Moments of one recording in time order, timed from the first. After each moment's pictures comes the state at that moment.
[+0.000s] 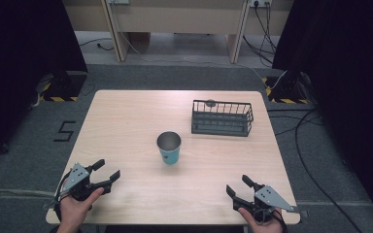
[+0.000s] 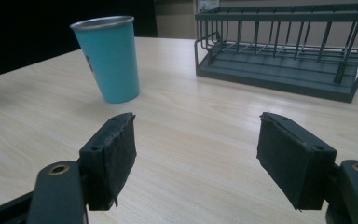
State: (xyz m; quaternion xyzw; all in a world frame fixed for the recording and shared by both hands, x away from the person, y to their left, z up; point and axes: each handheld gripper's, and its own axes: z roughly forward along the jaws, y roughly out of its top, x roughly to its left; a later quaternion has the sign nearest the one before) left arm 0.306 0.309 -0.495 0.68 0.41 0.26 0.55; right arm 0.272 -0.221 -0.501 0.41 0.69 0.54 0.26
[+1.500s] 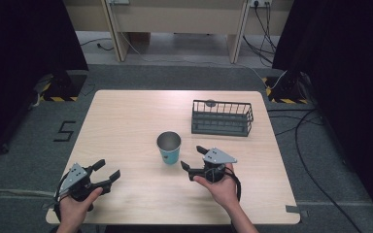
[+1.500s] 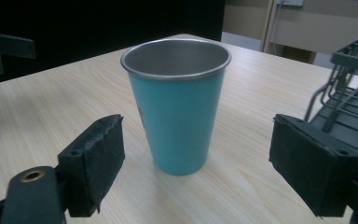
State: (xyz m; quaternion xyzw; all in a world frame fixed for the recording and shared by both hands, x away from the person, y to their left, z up) left arm 0.306 0.309 -0.495 0.66 0.42 0.25 0.57; right arm 0.377 -0.098 -0.477 0.29 0.76 0.55 0.20
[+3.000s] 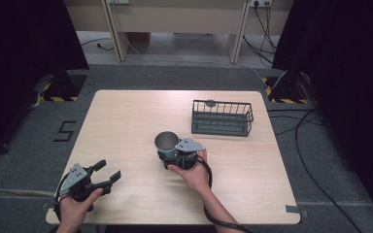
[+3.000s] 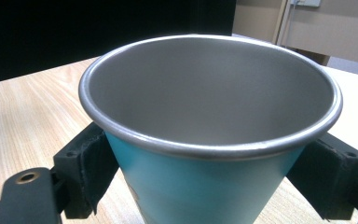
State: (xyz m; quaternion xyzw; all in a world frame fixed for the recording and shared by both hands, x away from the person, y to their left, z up) left arm 0.305 0.308 -0.495 0.67 0.41 0.24 0.57; right arm 0.424 -0.023 -0.502 0.28 0.76 0.55 0.19
